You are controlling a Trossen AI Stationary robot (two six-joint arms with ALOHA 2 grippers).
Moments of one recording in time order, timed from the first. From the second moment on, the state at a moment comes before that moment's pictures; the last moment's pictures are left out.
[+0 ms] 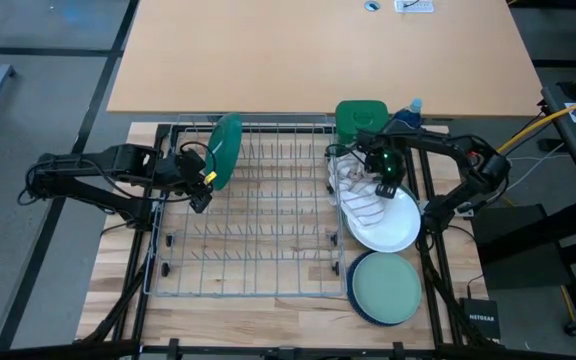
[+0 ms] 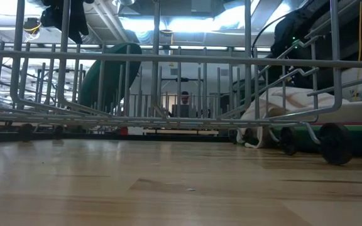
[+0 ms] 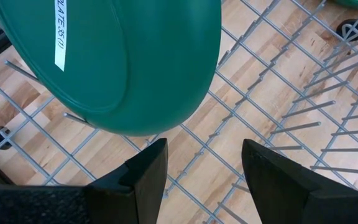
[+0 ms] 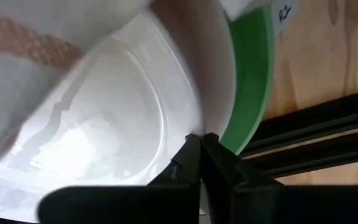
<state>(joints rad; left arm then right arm) 0.01 1.02 1.15 -1.18 -0.30 -0.68 -0.71 1.54 0.99 -1.37 0.02 -0.24</state>
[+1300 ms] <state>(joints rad) -0.01 1.02 1.15 -0.80 -0.33 -0.43 -0.71 1.45 0.96 -1.38 -0.02 -0.10</state>
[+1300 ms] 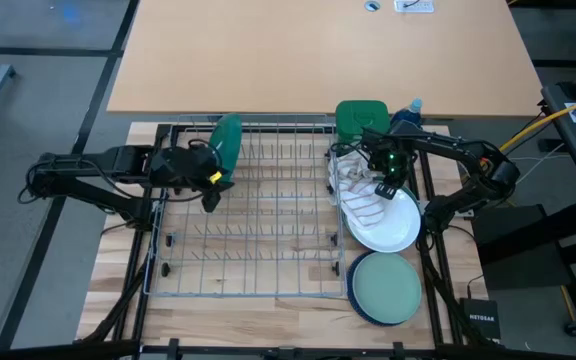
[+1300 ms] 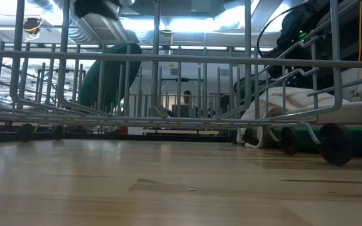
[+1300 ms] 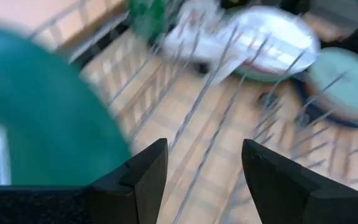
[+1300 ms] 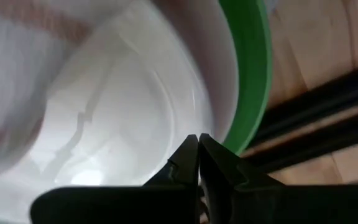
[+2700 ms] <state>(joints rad) -0.10 1.73 1.38 0.11 -0.01 0.43 -0.71 1.45 0.85 -1.24 -0.15 -0.10</state>
